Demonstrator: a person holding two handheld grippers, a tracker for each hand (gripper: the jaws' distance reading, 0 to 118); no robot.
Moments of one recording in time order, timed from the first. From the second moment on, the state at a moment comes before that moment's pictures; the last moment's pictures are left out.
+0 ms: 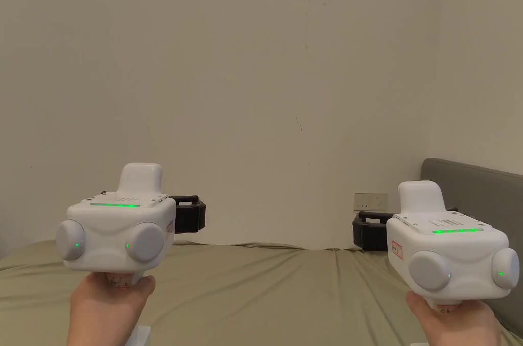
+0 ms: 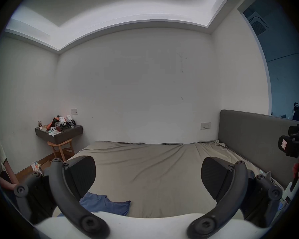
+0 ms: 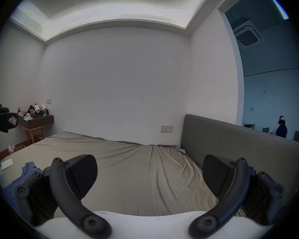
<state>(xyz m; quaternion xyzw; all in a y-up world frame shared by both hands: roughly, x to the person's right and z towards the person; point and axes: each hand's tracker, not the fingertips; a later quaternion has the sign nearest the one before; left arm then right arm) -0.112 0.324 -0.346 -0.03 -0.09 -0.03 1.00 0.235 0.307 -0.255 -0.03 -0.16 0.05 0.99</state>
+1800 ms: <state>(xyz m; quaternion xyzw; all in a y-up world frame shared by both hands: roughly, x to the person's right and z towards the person) -0.382 0.263 -0.245 -0.10 0.17 -0.09 0.98 -0.093 0.231 -0.319 -0.07 0.22 -0.01 0.97</state>
